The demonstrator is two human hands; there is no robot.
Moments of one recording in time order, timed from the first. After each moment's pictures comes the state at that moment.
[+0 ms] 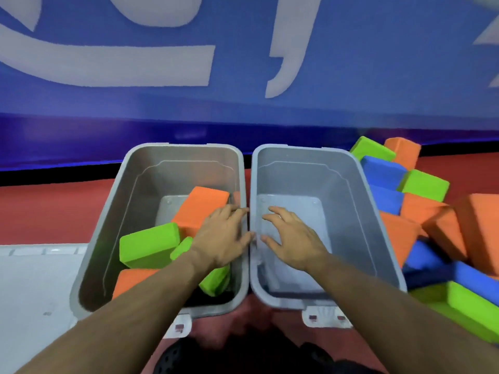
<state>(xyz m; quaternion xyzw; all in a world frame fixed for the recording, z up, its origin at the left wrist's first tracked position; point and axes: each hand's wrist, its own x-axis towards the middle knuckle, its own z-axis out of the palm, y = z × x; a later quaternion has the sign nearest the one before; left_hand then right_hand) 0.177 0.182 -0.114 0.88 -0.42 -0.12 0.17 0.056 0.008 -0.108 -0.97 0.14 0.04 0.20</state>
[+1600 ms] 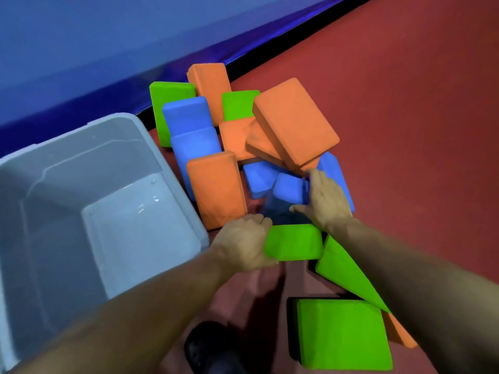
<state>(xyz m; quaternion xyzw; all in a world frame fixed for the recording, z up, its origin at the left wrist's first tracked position) -0.175 -0.163 -0.167 0.61 -0.77 -0.18 -0.01 -0.362 -0.300 -0.188 -0.84 0.53 -0.04 0.11</state>
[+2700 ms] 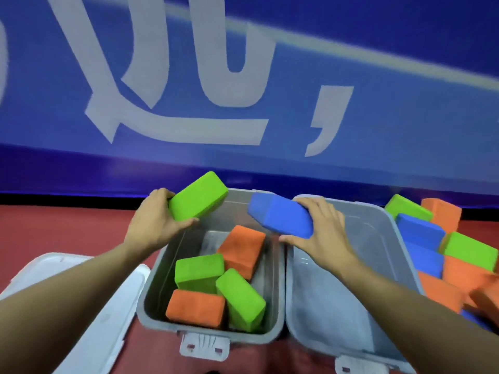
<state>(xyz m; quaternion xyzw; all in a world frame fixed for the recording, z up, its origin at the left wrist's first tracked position) 0.272 0.351 0.019 0.94 -0.21 0.07 0.26 0.086 0.030 0.015 -0.95 0.10 -0.19 0.22</state>
